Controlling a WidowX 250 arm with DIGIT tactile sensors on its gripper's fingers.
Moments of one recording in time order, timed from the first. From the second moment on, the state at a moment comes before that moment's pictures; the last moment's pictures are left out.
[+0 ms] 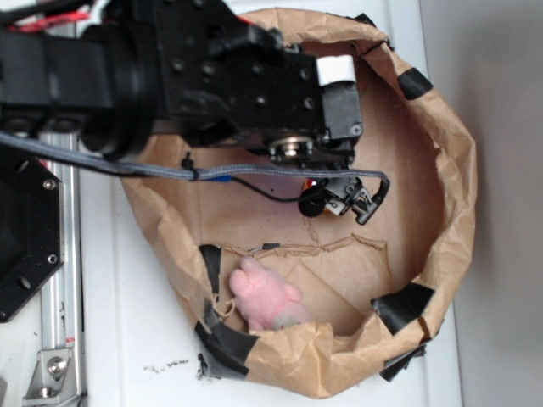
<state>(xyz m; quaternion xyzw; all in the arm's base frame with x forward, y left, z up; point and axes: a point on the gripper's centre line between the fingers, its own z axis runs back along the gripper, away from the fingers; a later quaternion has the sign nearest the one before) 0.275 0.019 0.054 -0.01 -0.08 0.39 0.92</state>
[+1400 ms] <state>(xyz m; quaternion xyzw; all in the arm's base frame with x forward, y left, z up) 0.279 0.011 0.028 0.02 -0.07 0.38 0.92</state>
